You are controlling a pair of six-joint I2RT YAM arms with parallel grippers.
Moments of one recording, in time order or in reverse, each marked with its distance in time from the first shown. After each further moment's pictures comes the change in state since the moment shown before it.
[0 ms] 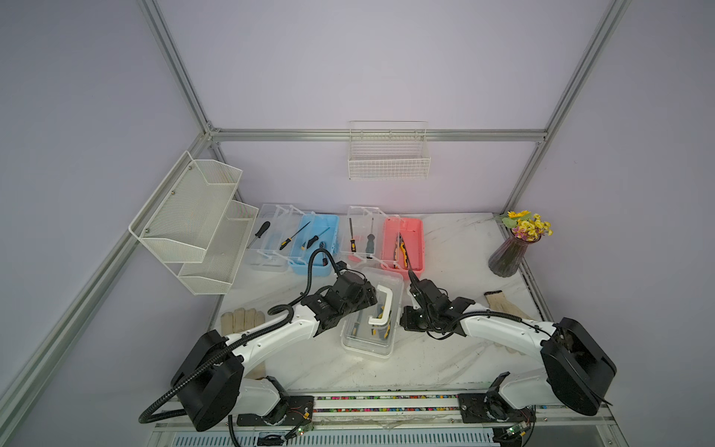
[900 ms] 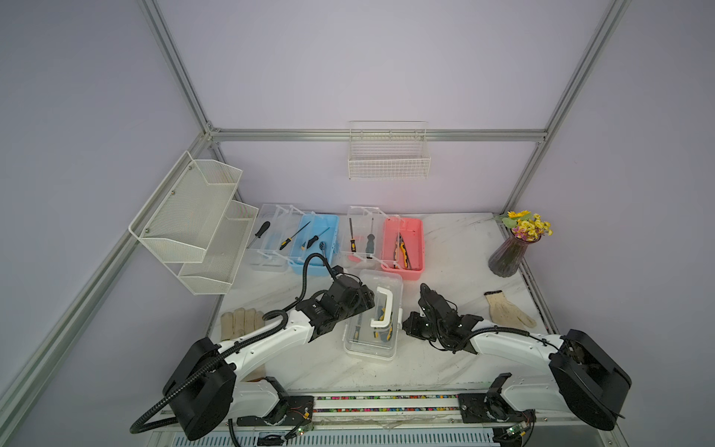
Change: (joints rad) left arm 0.006 -0.047 -0.057 0.026 0.041 -0.048; right arm 0.037 -0.079 -0.231 0.302 0.036 0.220
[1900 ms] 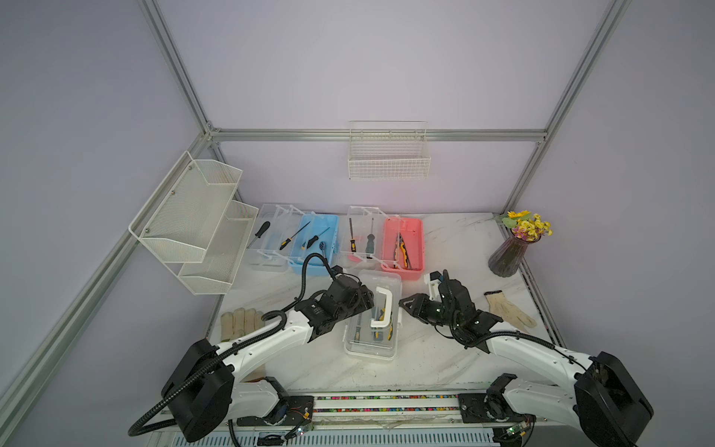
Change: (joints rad) left arm 0.005 -0.012 0.000 -0.010 0.006 0.000; right arm -0.136 -0.148 0.003 0.117 -0.147 0.045
